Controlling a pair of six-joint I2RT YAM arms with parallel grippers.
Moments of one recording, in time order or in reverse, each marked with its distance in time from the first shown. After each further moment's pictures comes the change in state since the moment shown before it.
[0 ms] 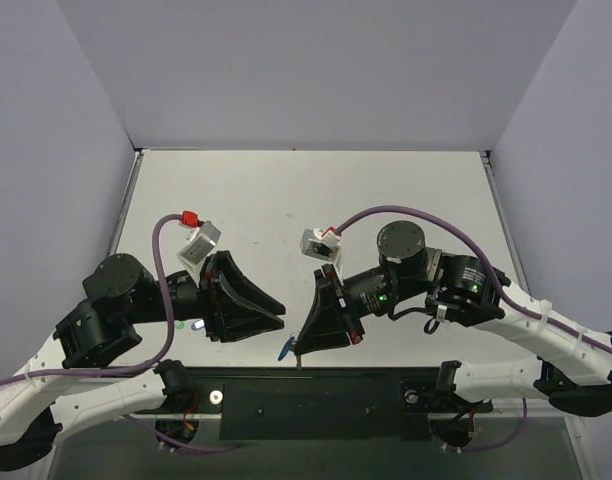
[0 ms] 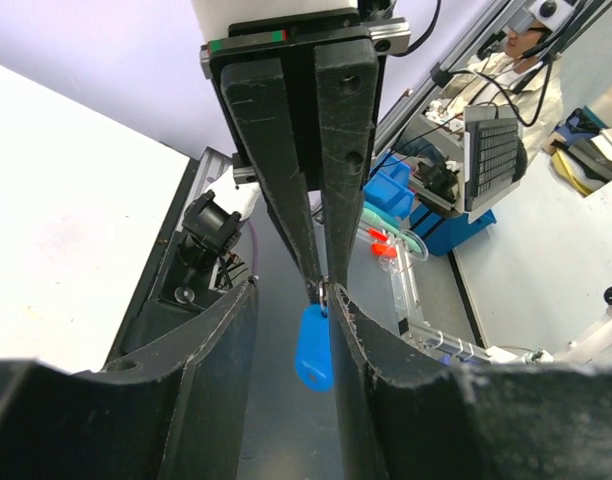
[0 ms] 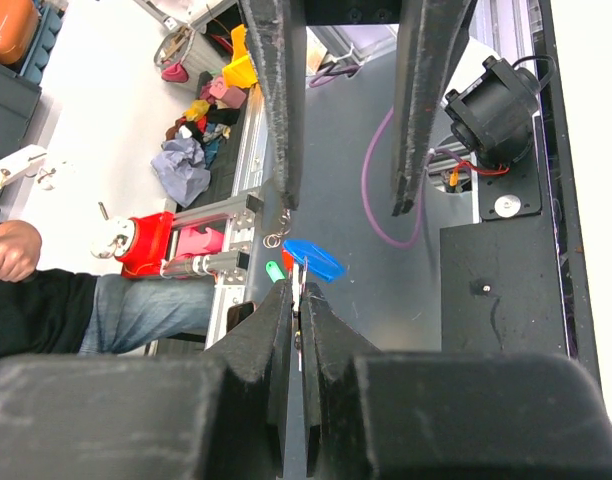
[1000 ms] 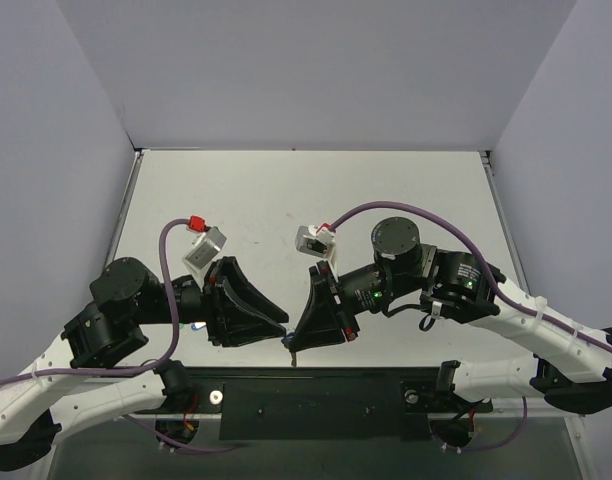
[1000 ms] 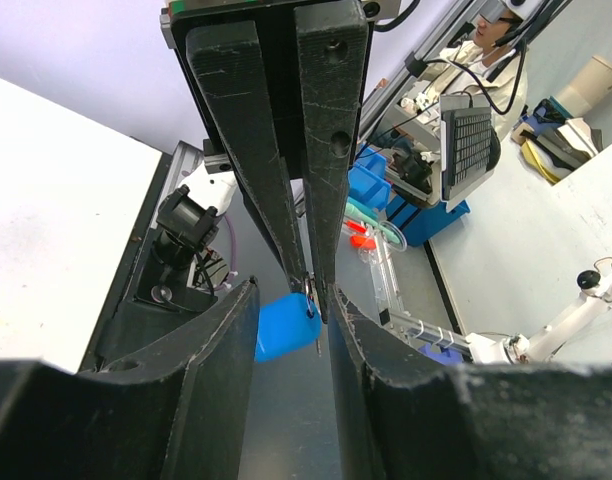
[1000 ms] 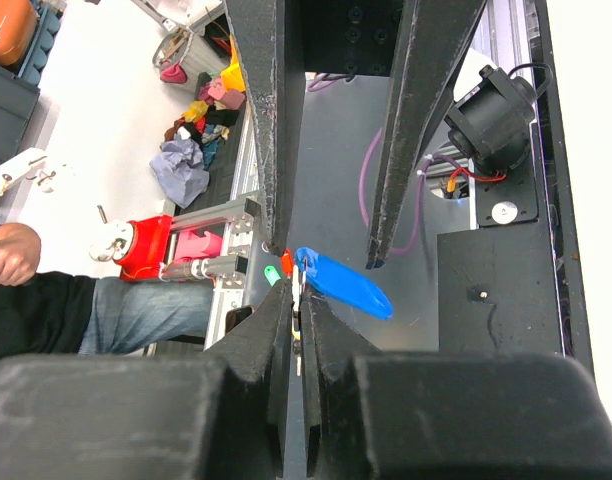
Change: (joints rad) left arm -0.007 -0.014 -0.064 0.085 0.051 -0.042; right arm 0.000 0.035 0.037 -0.005 0.002 -0.004
